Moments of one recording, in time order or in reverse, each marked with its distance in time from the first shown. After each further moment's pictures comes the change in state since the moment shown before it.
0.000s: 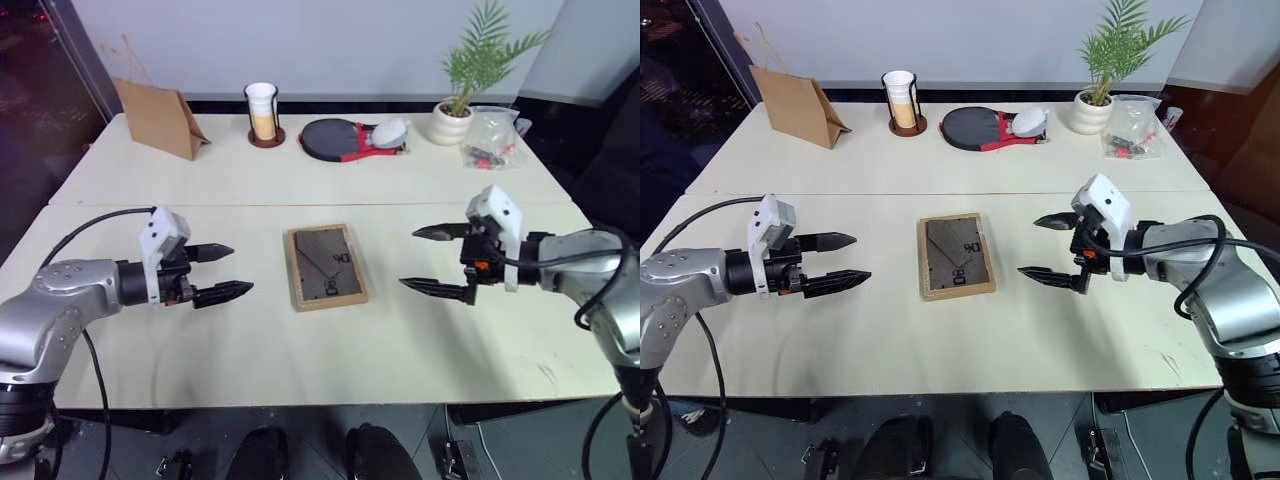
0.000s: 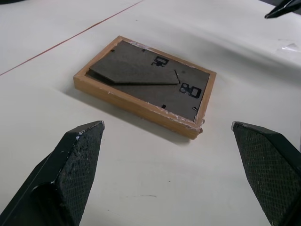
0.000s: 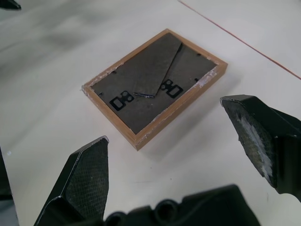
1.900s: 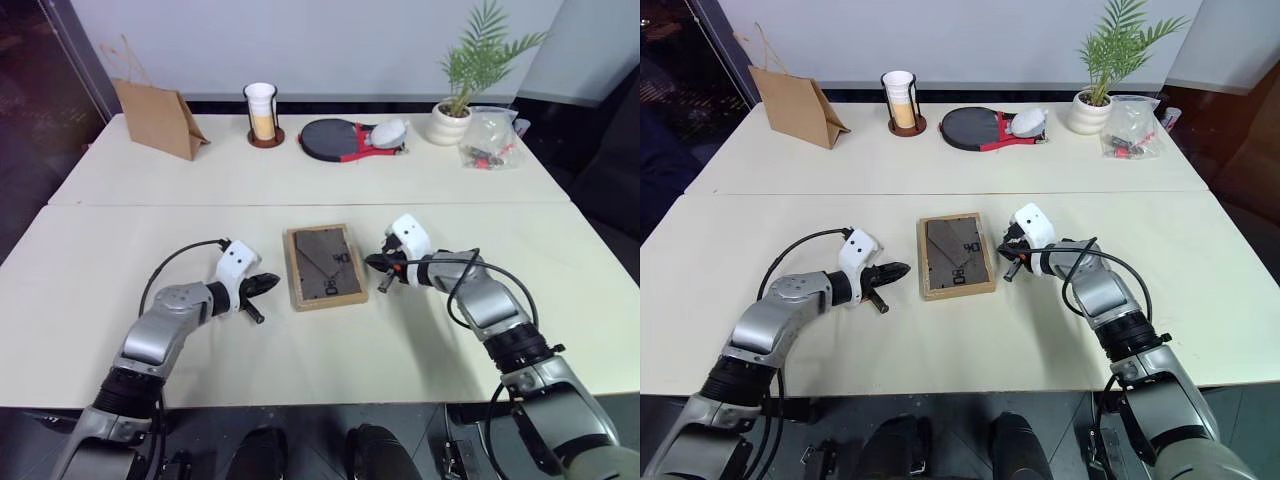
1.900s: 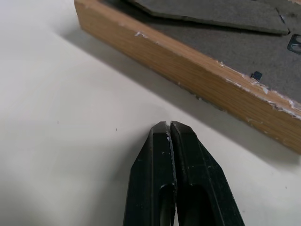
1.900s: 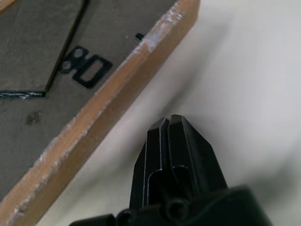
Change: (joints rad) left arm -0.089 -0.387 -0.300 0.276 0.420 -0.194 0.319; right arm -0.206 0.441 0.296 0.584 -0.418 -0.167 -0.287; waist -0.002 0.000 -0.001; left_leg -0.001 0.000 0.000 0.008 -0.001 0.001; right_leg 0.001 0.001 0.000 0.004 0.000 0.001
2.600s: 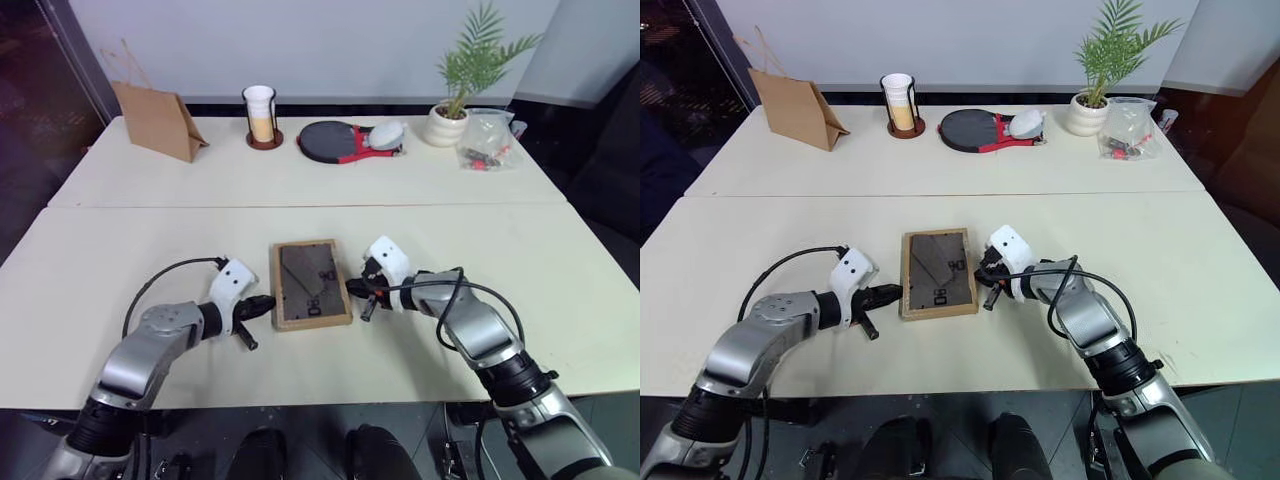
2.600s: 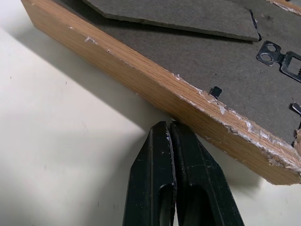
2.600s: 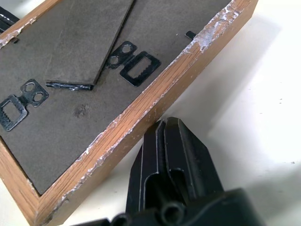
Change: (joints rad) left arm 0.154 0.074 0.036 -0.263 -0.036 0.179 -0.034; right arm 0.134 0.023 0.059 -0.328 -0.008 0.218 0.062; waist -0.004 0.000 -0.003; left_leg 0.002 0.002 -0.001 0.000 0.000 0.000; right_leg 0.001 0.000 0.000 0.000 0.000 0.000
